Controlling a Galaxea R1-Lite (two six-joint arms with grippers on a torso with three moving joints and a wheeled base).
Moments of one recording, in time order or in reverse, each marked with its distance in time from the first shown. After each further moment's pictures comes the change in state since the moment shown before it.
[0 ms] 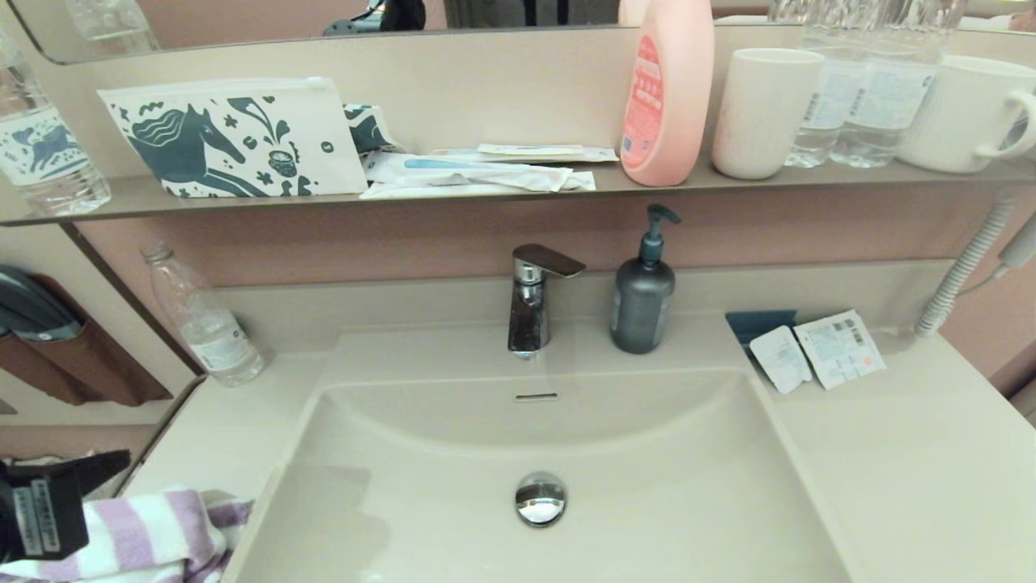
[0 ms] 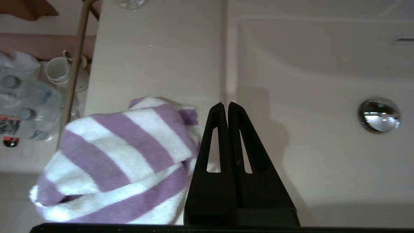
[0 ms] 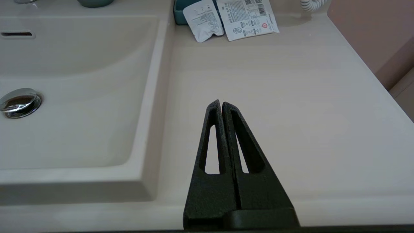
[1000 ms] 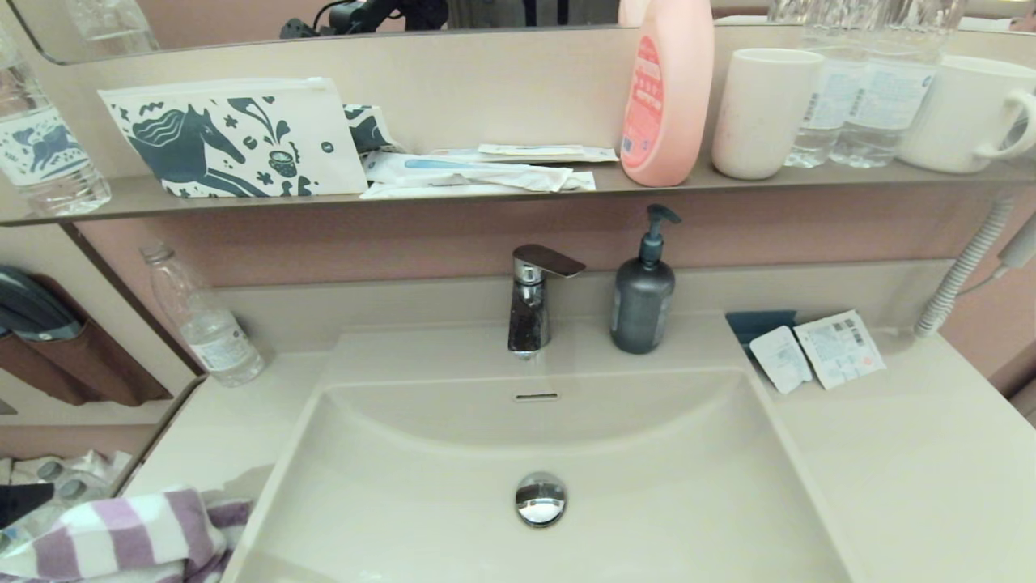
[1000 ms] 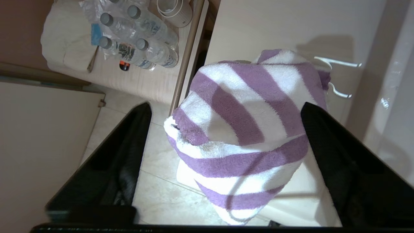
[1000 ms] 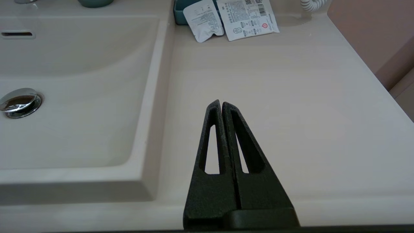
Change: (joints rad) left arm 0.511 0.164 -0.190 0.240 -0.006 0.346; right arm 0.000 0.000 0.000 0.000 0.000 0.000
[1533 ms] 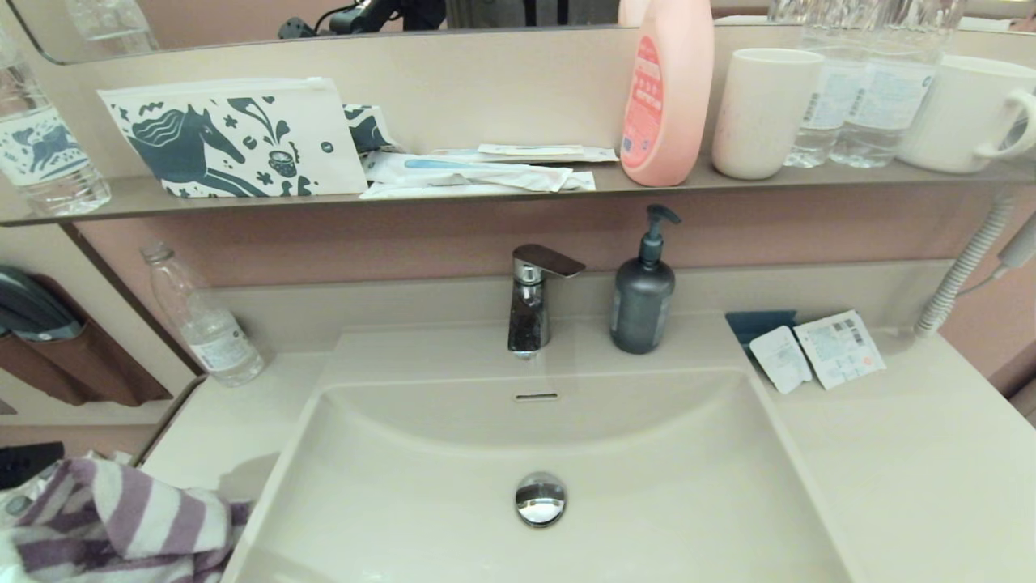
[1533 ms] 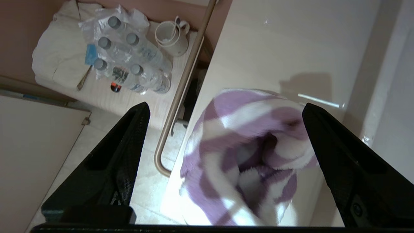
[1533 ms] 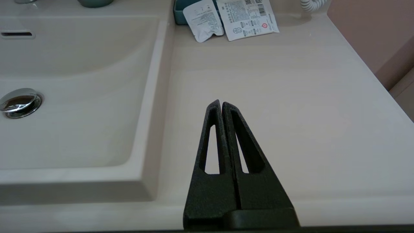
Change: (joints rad) left arm -0.016 0.014 0.047 -0.172 -0.022 -0.118; right arm 0.000 0.000 0.000 0.000 0.000 0.000
